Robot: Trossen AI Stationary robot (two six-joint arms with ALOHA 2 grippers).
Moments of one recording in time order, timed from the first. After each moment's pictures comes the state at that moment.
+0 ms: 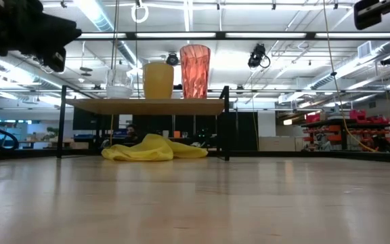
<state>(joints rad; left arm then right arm) -0.18 0.00 0.09 0.04 -0.20 -0.18 0.19 0.00 0.08 0.32 -0.45 0.25</state>
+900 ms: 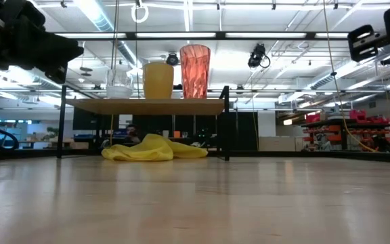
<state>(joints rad) -0.18 0.01 0.01 0.05 -0.20 -0.12 0.19 0.00 0.08 -0.01 -0.41 0.13</state>
